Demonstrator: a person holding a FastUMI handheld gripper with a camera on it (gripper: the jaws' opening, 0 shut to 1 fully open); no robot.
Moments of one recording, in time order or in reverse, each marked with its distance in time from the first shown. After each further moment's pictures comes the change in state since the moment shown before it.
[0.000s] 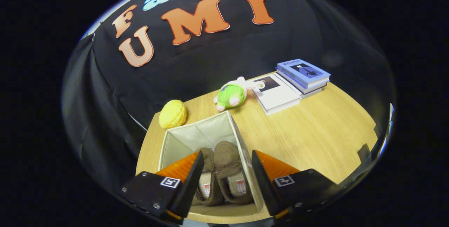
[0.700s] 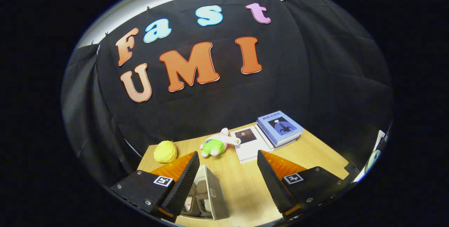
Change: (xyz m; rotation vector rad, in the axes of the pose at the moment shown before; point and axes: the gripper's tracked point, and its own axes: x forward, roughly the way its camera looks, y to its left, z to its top) arm -0.104 -0.067 0.161 -0.060 -0.321 -0.058
